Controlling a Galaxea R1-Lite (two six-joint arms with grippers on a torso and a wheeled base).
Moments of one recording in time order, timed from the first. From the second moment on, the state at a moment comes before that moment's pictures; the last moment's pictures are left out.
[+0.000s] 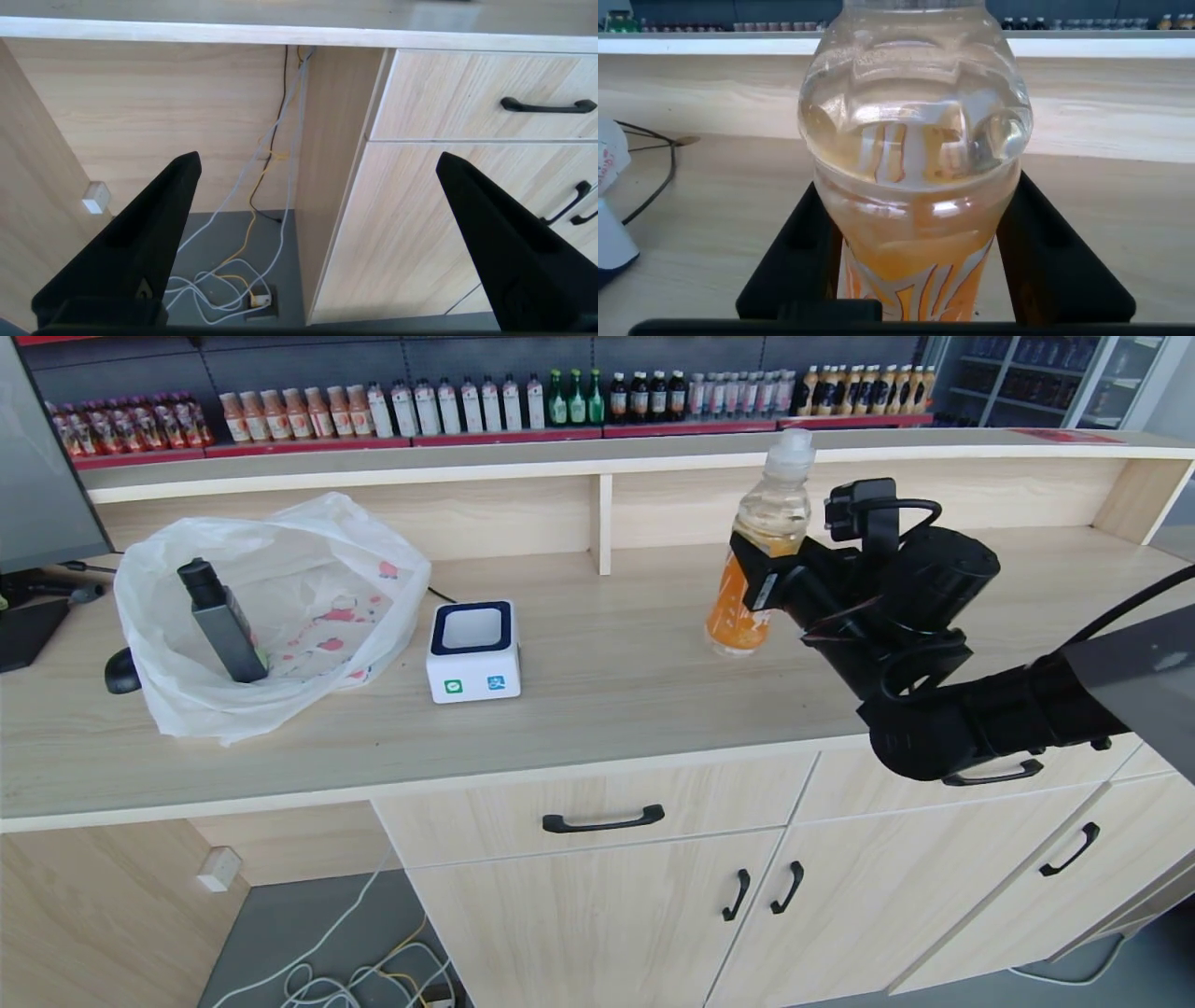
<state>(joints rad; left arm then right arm) 0.00 0.00 0.00 0.00 0.00 0.00 0.36 2.11 -1.31 -1.21 -0.04 -0.07</state>
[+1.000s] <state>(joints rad) 0.00 0.00 0.00 0.00 0.00 0.00 0.48 1.63 -0.78 -1.34 -0.03 -0.08</state>
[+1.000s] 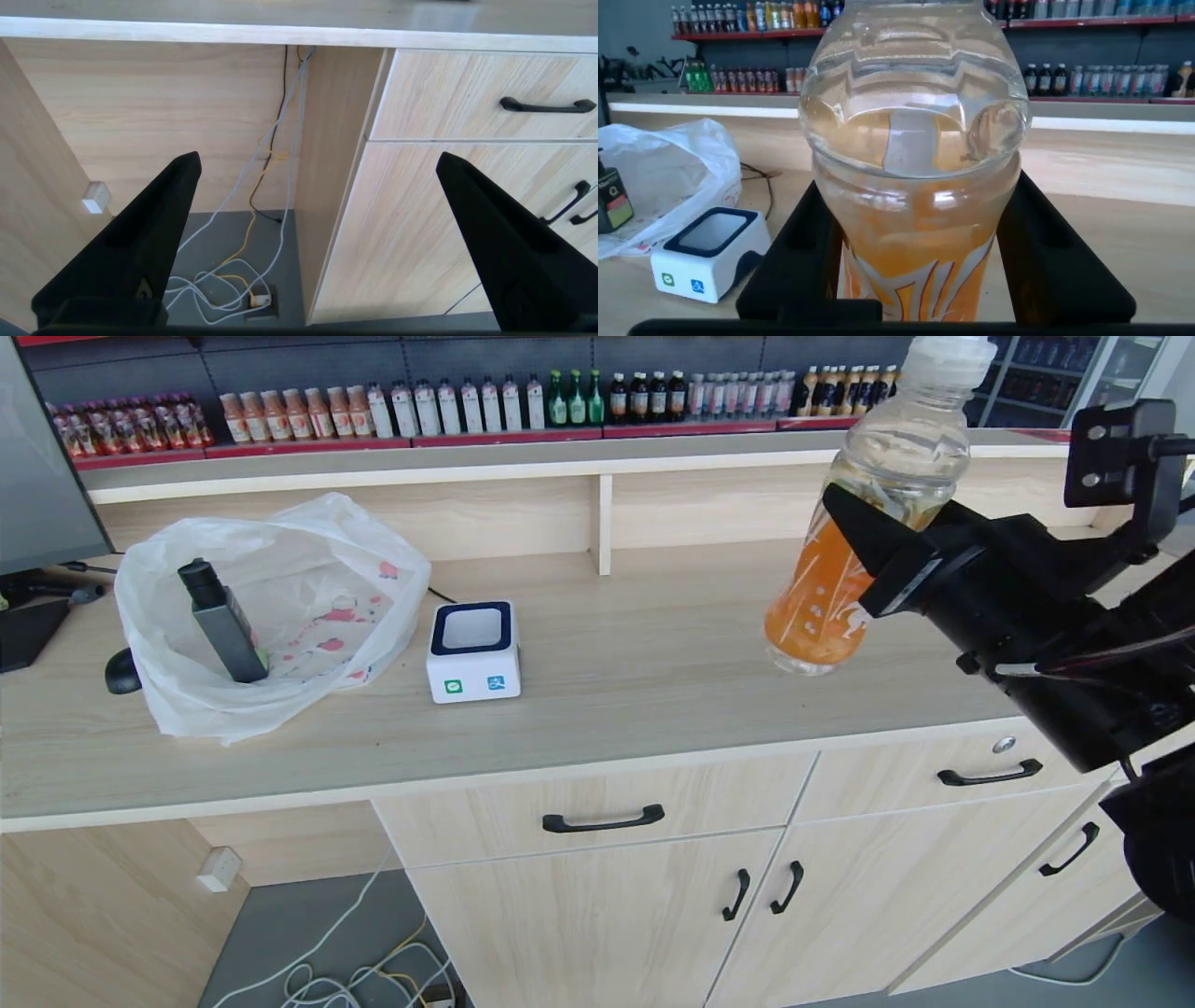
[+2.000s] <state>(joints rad) 0.00 0.00 0.00 0.00 0.00 0.00 0.72 1.38 -0.28 -1.42 0.09 -0.59</state>
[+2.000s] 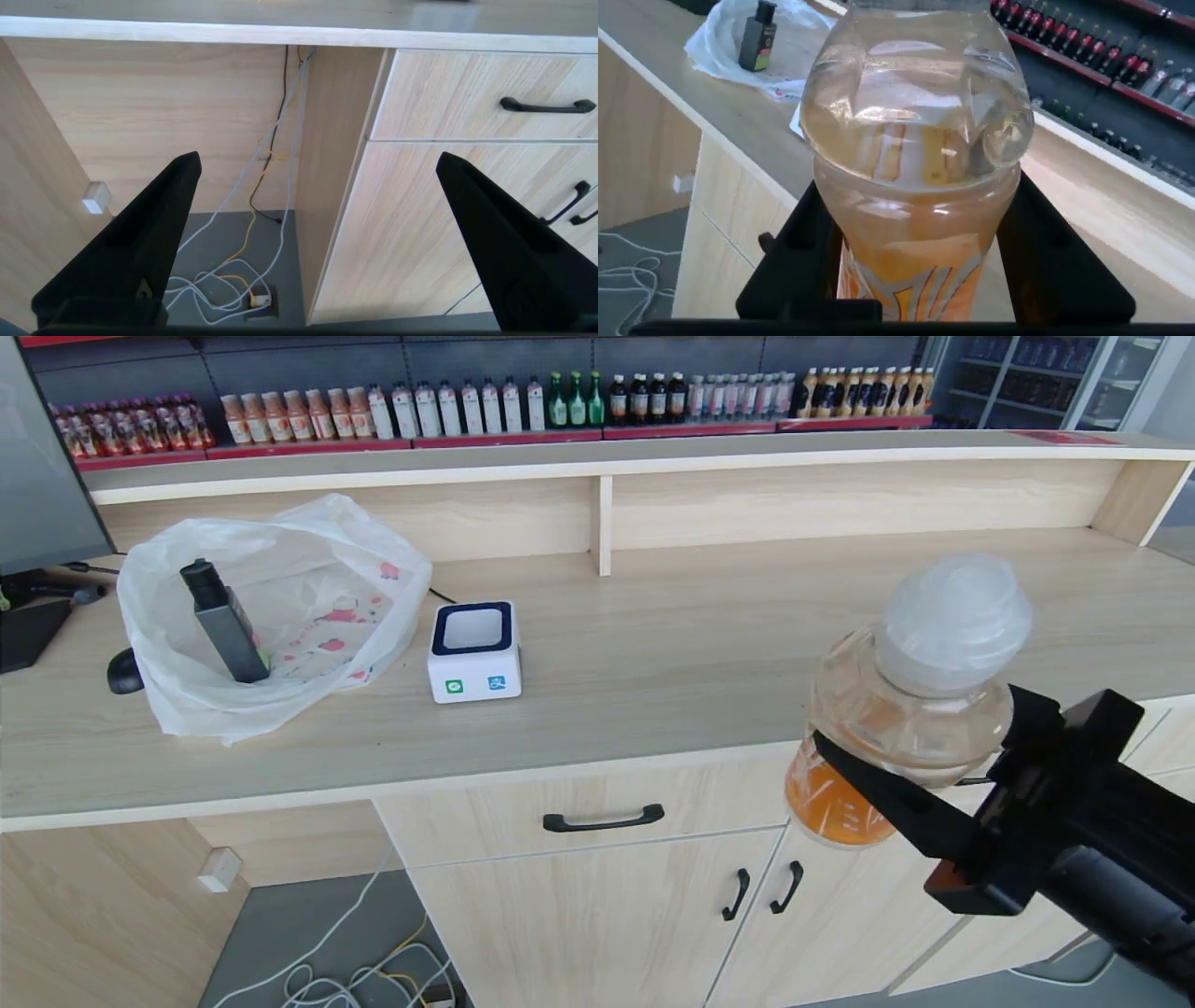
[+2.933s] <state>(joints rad) 0.00 0.00 0.00 0.00 0.00 0.00 0.91 1.23 -0.06 -1.46 0.03 -1.33</state>
